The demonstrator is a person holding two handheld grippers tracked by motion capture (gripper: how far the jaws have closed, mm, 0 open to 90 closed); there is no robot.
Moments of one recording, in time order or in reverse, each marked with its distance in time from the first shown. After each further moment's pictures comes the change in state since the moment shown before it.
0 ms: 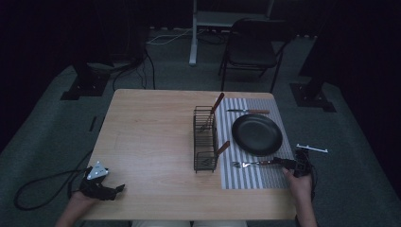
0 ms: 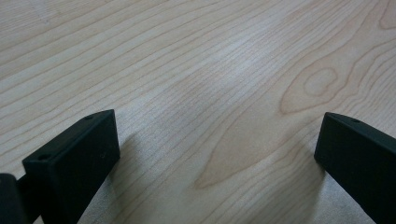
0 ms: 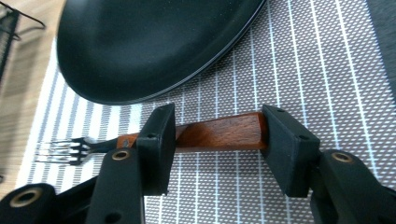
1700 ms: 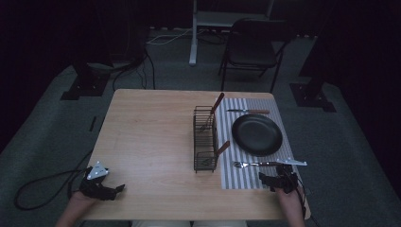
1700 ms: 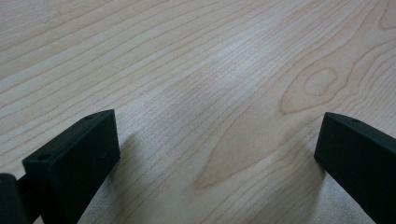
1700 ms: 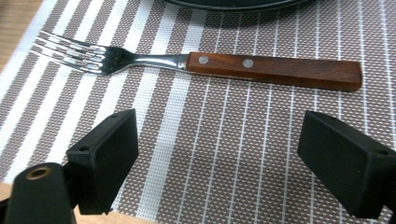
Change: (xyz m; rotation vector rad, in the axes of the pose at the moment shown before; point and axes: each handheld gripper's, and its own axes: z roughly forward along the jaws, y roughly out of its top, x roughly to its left) left arm 0.000 0.000 0.000 0.000 0.000 0.000; right arm 0.058 -0.059 -0.002 -0.024 -0.138 -0.311
